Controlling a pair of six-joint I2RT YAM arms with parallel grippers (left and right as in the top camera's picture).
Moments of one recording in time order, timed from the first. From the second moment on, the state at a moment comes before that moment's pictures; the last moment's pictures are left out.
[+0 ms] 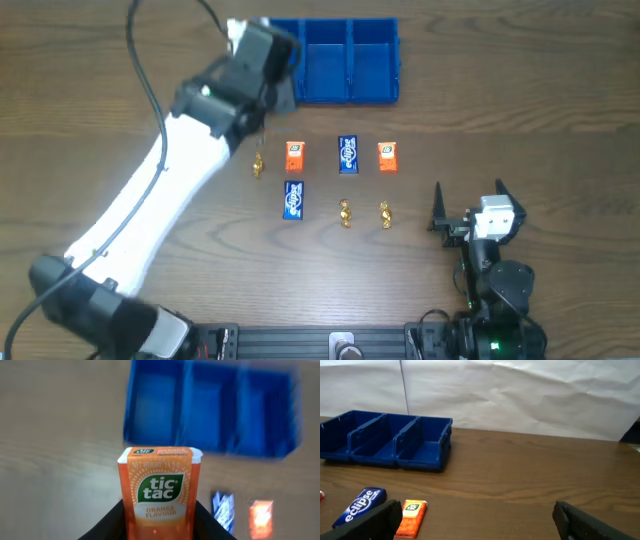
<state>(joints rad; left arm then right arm) -0.51 1.66 1.60 -0.87 -0.25 -0.53 0.03 0.01 0.01 -0.08 0.00 -0.07</state>
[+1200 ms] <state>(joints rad) -0.51 2.17 2.13 -1.13 -0.20 -0.45 0.03 0.01 0.01 -0.08 0.00 -0.07</state>
